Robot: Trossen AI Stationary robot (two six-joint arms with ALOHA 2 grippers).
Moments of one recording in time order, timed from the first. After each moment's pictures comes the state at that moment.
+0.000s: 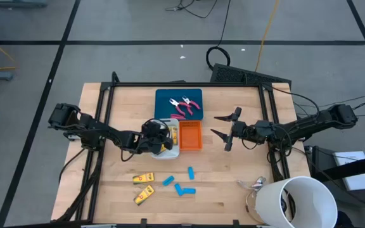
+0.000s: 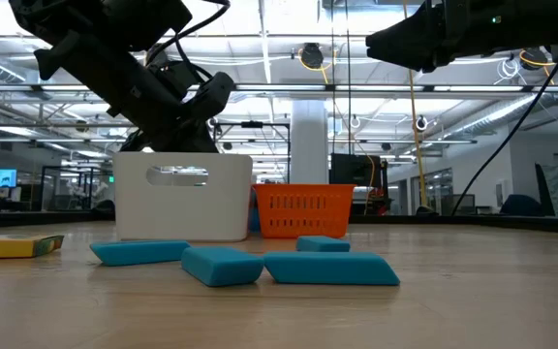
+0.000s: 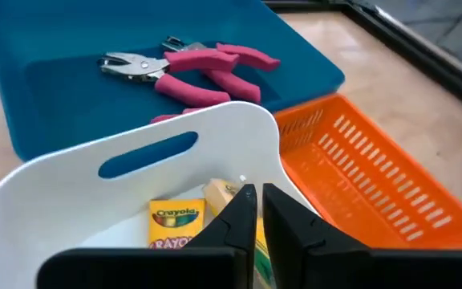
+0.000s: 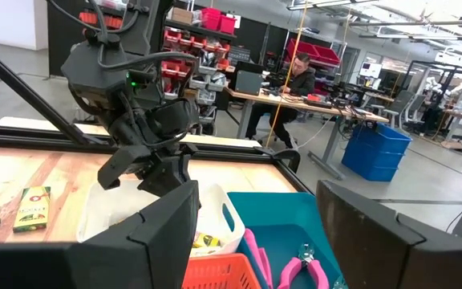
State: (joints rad) left arm -0.19 1.57 0.68 0.15 -0.78 -0.95; right arm 0.15 1.00 0.38 0.68 0.44 -0.20
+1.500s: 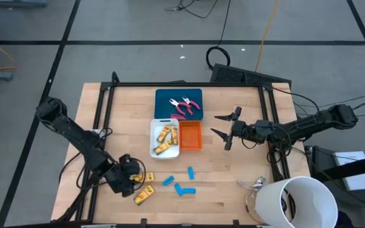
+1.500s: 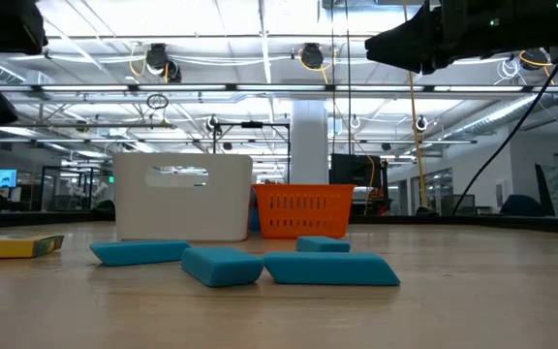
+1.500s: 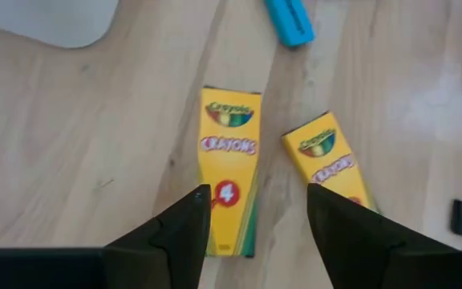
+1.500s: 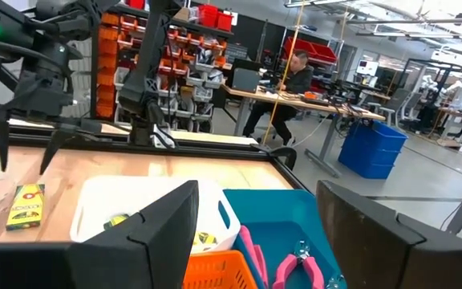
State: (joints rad) left arm -0.78 1.32 0.68 -0.44 -0.27 -1.02; right arm 0.14 1.00 0.38 0.67 0.44 -0.20
